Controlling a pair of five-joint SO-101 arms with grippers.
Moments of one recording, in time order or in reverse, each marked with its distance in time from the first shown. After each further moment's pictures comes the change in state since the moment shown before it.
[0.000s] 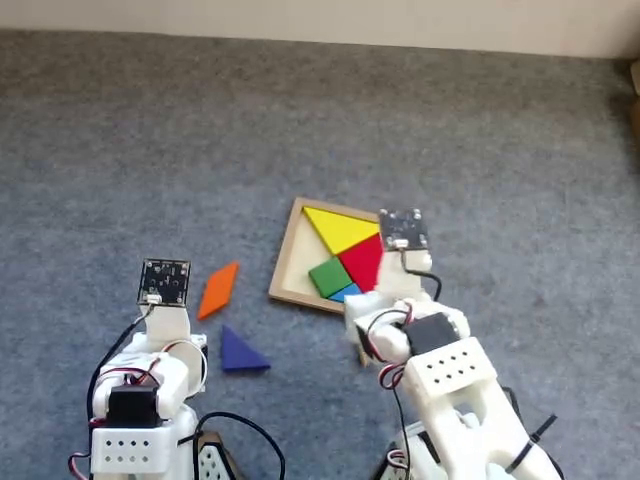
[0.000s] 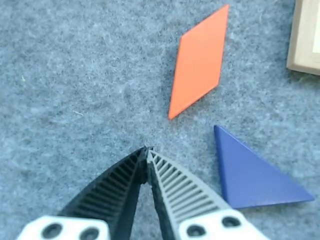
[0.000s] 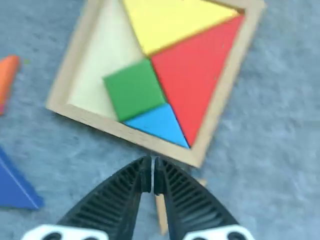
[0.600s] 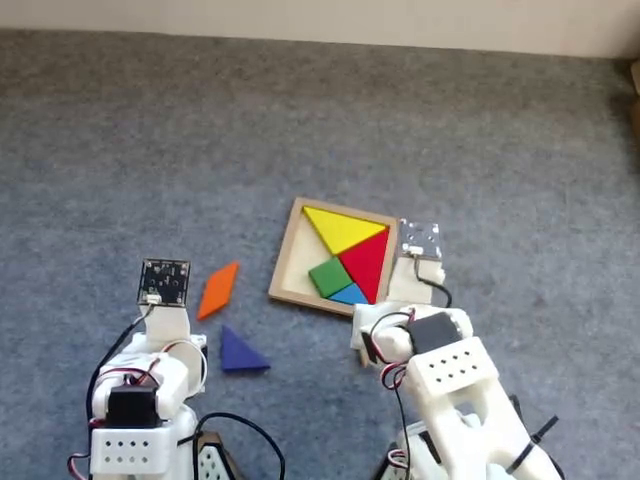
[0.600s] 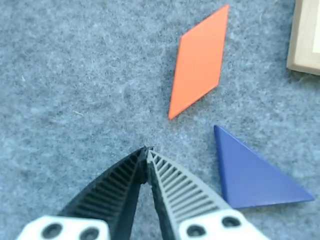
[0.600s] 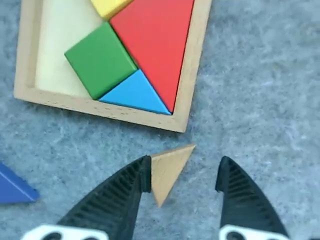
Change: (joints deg) left arm 0.0 0.0 0.0 0.0 0.0; right arm 0.7 0.8 0.0 5.9 -9.6
